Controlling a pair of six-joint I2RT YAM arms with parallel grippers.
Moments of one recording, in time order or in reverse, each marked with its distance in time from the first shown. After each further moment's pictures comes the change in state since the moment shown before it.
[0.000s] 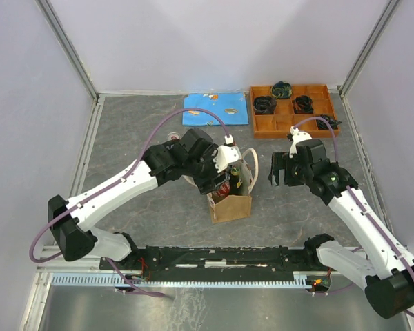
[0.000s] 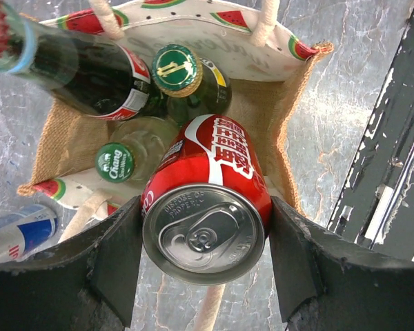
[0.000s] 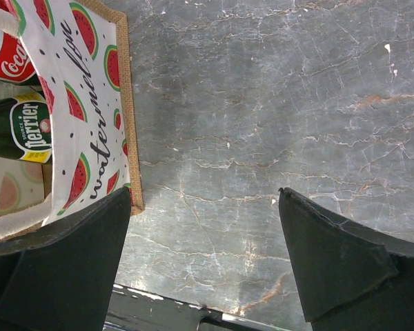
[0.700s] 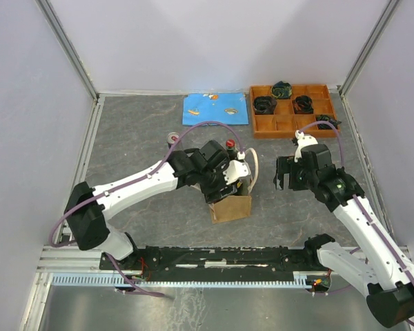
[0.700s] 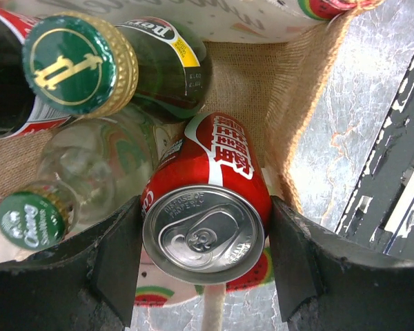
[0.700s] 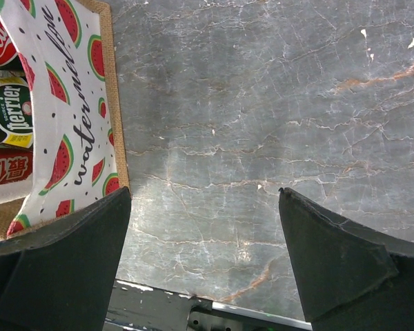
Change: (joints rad) left arm -0.061 0.138 -0.067 0.034 -0.026 0.035; right arm -0.005 -0.081 -0.017 -0.054 0.030 -0.008
